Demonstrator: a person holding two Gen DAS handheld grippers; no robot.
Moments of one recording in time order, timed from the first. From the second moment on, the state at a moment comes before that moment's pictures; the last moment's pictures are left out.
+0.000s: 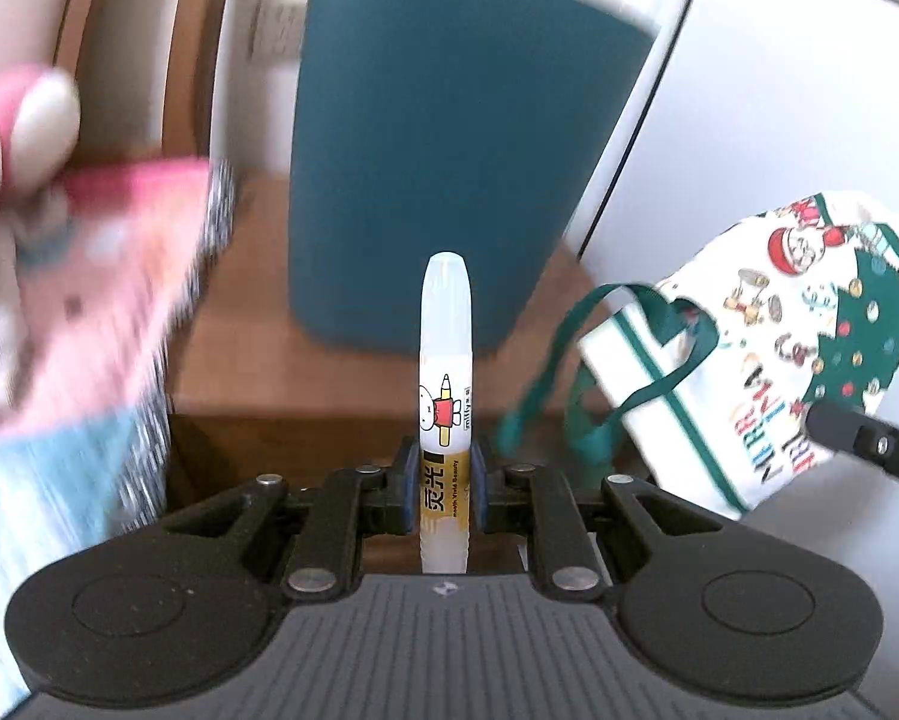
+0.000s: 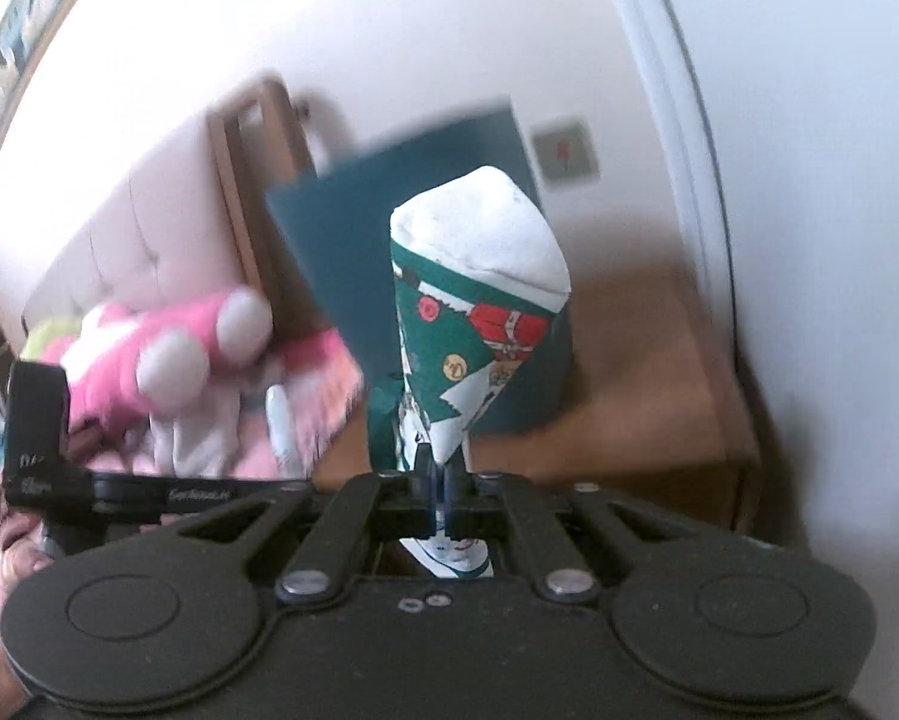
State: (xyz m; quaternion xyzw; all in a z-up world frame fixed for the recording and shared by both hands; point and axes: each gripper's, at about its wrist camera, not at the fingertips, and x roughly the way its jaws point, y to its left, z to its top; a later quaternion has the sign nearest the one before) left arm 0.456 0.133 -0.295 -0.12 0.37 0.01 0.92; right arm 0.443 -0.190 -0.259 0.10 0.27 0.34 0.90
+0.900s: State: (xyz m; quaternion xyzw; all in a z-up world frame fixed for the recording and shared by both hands) left arm 0.605 0.126 -0.080 -0.06 0.18 0.11 0.98; right arm 0.578 -0.078 -0.078 0.01 0.08 0.30 0.95
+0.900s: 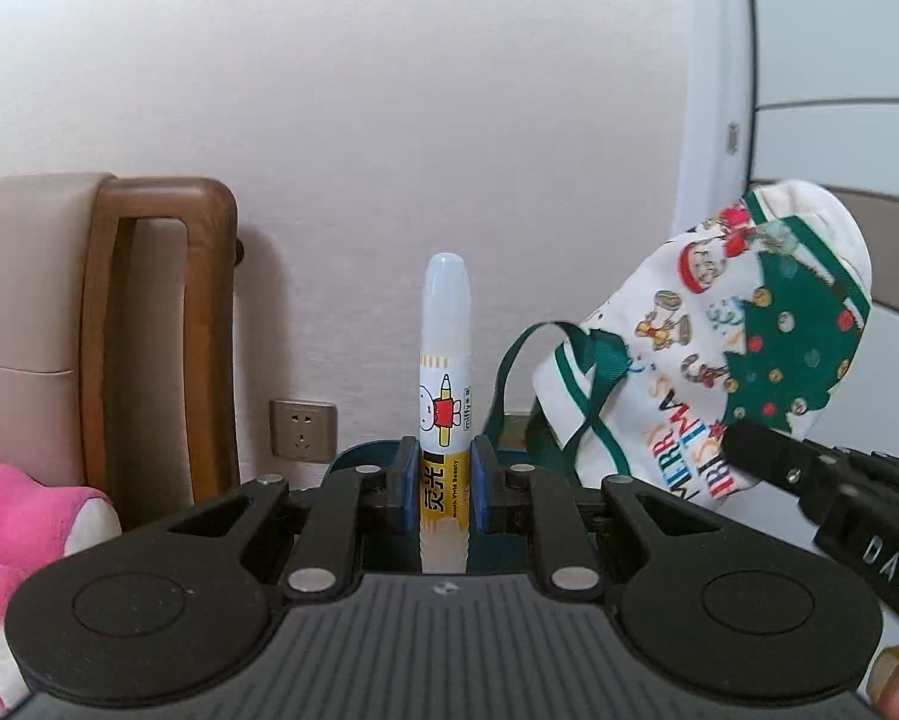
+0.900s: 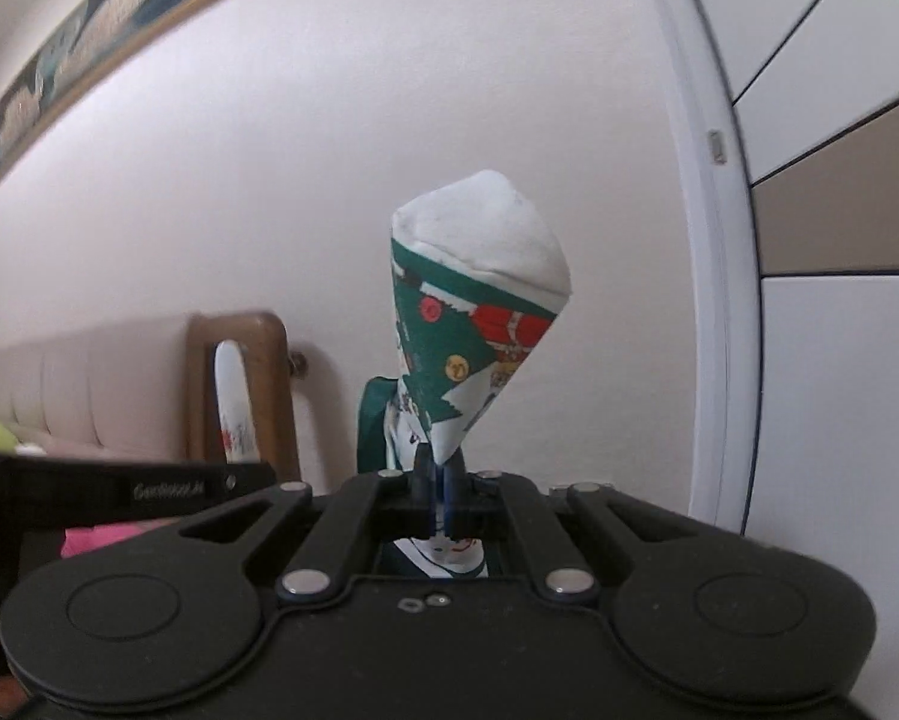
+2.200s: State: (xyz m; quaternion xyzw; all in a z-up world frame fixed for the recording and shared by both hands) left arm 0.670 0.111 -0.151 -0.02 0.33 0.11 0.94; right arm 0.621 -0.052 -0.131 -0.08 0.23 0.33 0.91
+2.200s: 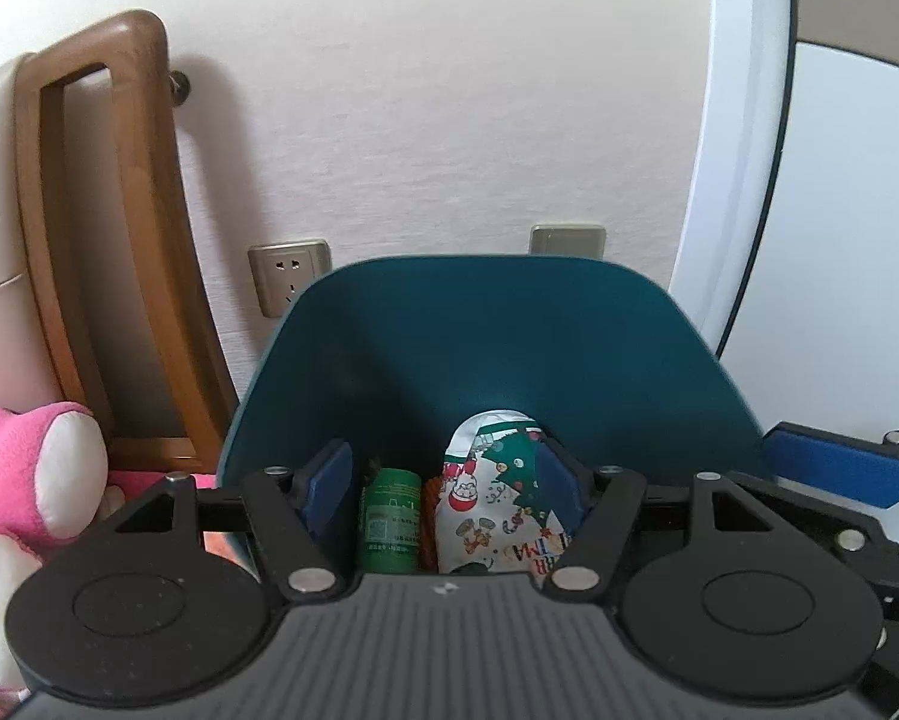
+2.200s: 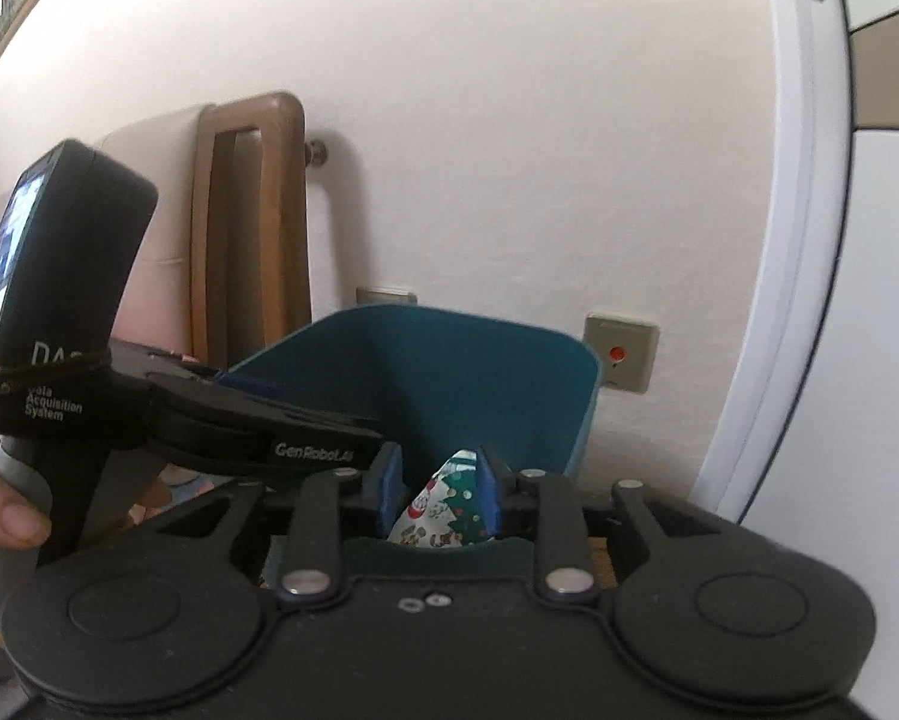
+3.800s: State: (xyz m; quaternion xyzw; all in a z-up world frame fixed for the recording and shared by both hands) left arm 0.508 0.059 -0.476 -0.07 0.52 0.01 0.85; right arm 0.519 -0.137 -0.499 -0.04 0.53 0.29 0.80
